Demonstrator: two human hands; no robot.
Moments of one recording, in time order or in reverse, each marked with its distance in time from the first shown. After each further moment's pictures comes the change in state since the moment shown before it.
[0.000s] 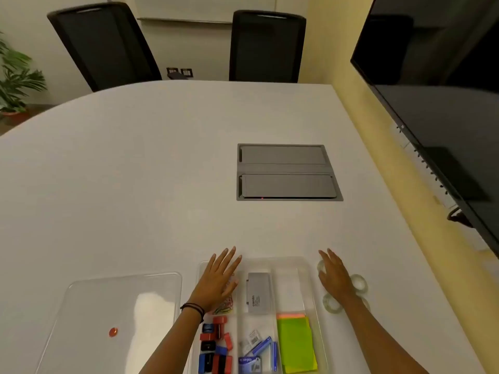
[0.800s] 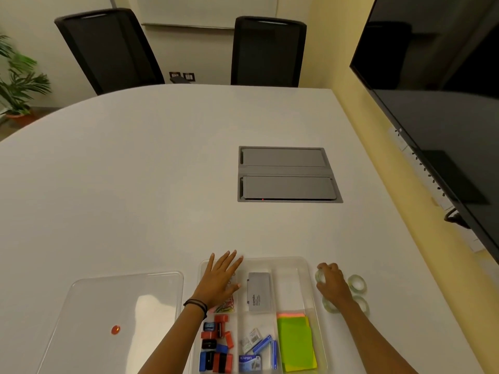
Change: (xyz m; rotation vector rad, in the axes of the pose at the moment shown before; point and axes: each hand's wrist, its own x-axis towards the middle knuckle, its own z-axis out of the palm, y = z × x) left_hand 0.004 -0.001 0.004 0.095 -0.080 -0.049; right_hand -0.010 0.003 0.012 0.063 -0.038 0.113
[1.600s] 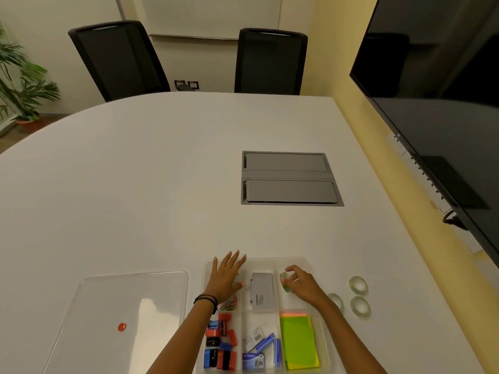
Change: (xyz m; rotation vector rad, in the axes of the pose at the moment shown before) left_hand 0.004 0.011 -0.006 -0.151 -0.064 -0.119; right_hand -0.022 -0.072 0.019 0.367 -0.231 -0.080
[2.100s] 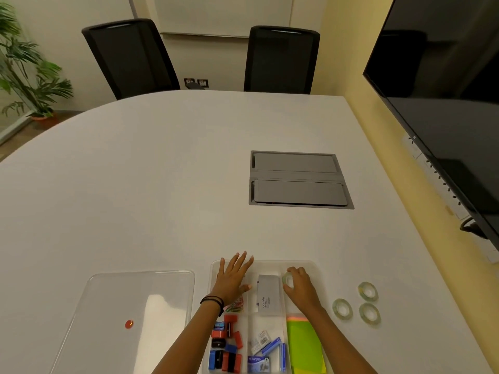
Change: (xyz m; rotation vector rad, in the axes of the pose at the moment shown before) left_hand -0.002 0.003 -0.003 0.038 -0.025 -0.001; right_hand 0.014 0.000 0.033 -0.231 0.172 -0.097
